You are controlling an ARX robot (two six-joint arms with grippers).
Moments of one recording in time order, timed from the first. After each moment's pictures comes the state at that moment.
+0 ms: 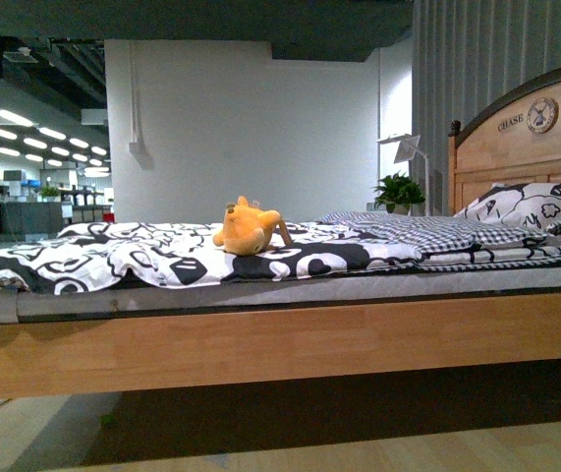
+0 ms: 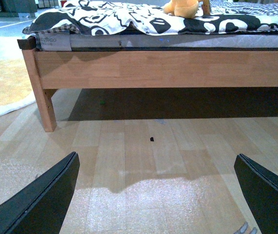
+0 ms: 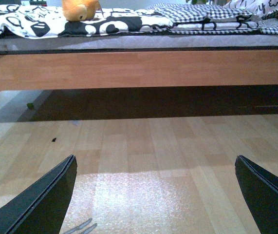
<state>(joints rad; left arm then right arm) 0.00 0.00 0.01 0.00 0.00 -0.01 0.00 0.00 0.01 0.00 0.00 0.00</state>
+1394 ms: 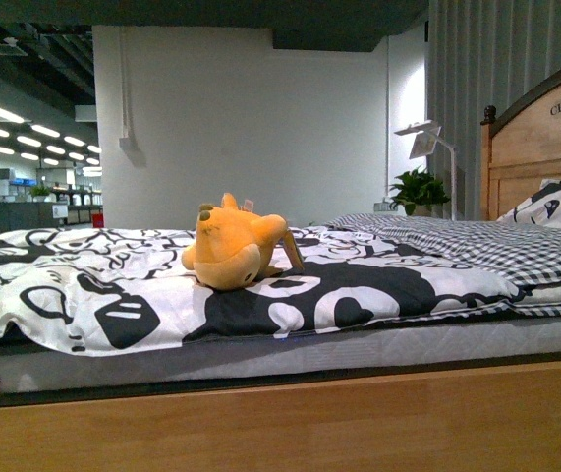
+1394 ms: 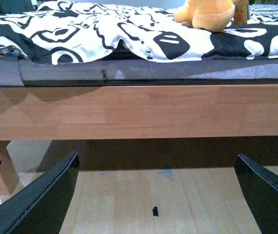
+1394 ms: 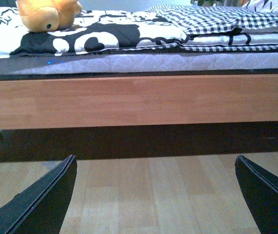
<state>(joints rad) 0.00 0.00 0.01 0.00 0.00 -0.01 0.00 0.00 0.01 0.00 0.00 0.00</state>
